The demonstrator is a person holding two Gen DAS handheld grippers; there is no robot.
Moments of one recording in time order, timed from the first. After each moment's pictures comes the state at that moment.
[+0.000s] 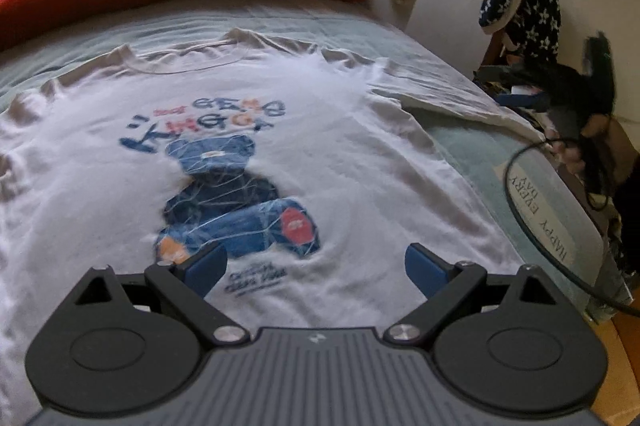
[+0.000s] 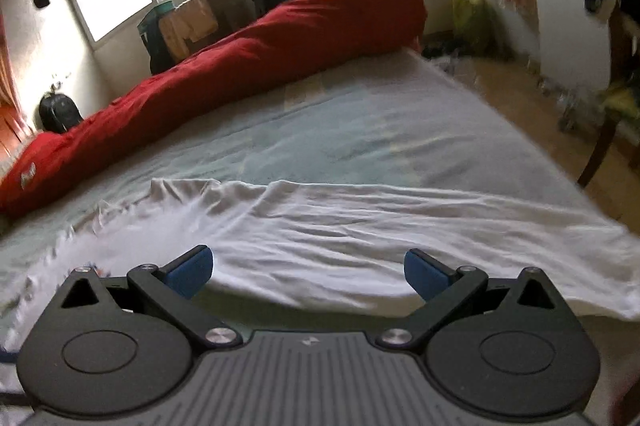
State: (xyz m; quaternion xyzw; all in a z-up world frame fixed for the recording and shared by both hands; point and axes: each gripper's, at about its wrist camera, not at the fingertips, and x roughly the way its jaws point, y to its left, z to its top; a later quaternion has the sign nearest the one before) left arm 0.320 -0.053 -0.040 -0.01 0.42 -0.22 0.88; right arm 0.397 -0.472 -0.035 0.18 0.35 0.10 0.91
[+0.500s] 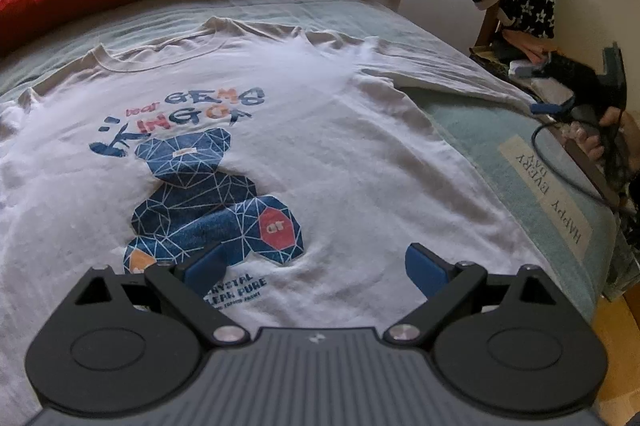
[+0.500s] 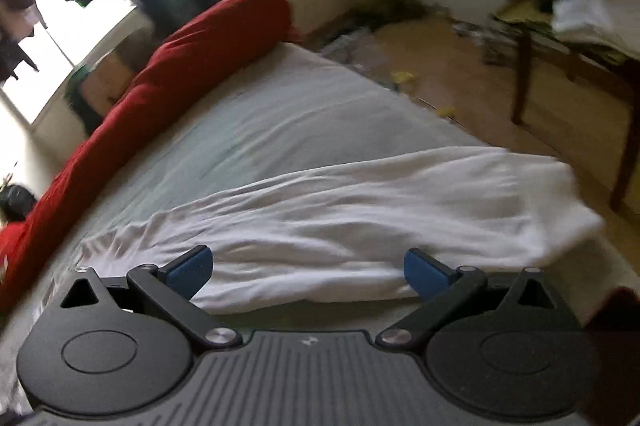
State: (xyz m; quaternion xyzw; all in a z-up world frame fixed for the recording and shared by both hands) left arm 0.328 -0.071 -0.049 0.02 0.43 -0.23 0.87; right arm 0.361 -0.580 -0.065 0.29 0.34 -0.01 0.89
